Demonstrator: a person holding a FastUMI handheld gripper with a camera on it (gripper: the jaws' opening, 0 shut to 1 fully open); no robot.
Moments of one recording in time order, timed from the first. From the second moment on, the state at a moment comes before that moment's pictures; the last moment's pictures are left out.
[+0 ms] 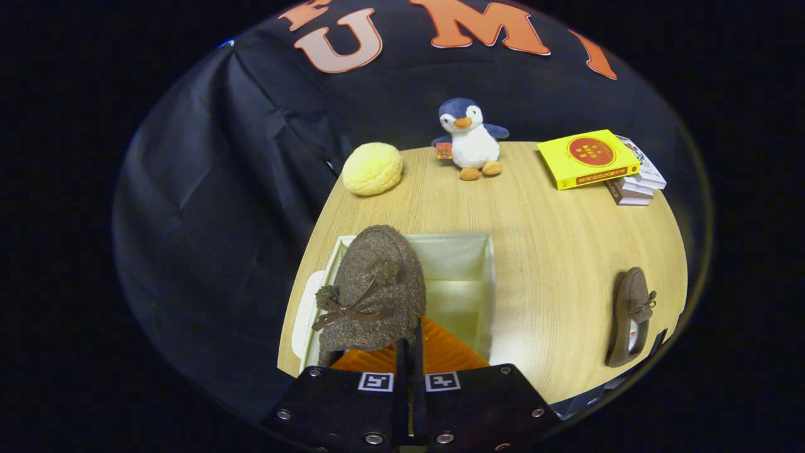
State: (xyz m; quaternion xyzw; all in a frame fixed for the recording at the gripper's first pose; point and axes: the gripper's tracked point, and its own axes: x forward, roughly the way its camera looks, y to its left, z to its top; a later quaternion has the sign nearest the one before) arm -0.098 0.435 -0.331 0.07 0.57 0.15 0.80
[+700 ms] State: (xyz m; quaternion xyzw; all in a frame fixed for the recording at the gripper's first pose) arm -0.130 0.473 -0.378 0.12 0.65 0.17 0.73
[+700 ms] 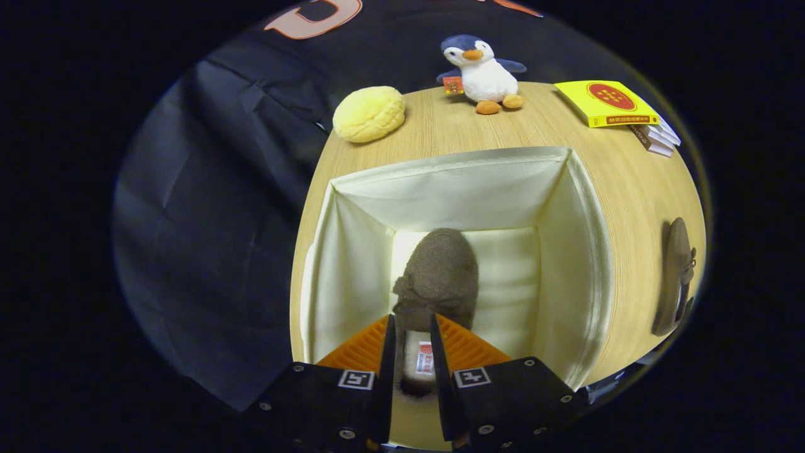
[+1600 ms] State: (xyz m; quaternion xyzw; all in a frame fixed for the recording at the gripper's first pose) arm -0.099 0.204 -0.318 0.08 0.52 0.16 0.83
